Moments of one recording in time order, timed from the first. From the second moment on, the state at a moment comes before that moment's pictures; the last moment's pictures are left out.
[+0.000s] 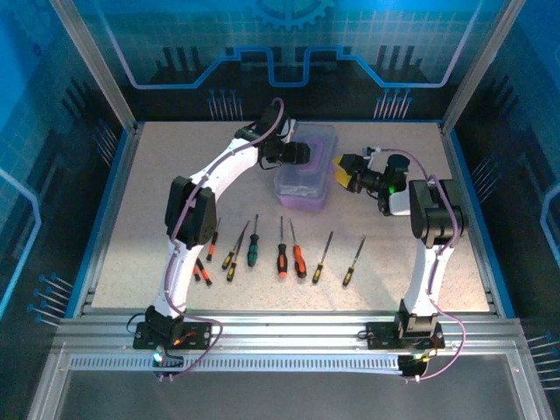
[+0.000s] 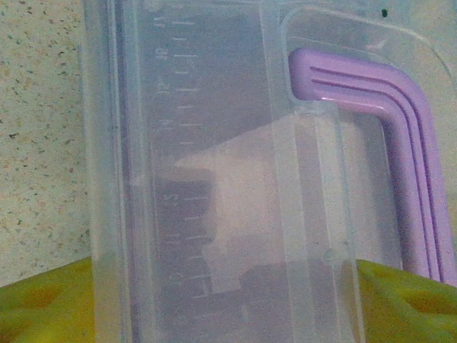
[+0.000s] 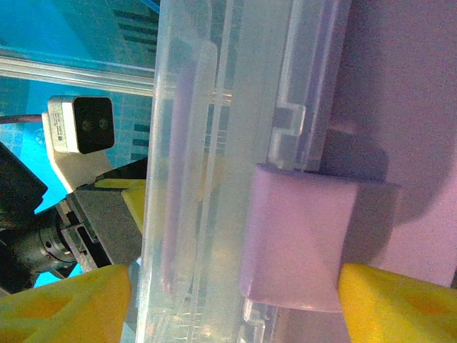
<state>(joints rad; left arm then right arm) -0.43 2.32 2.10 -0.67 0.23 -0.35 0.00 2.10 0.99 0.94 -1.02 1.23</state>
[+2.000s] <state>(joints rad) -0.44 2.34 2.15 -0.71 0.19 -0.35 0.00 2.28 1.07 1.20 -1.07 1.55</state>
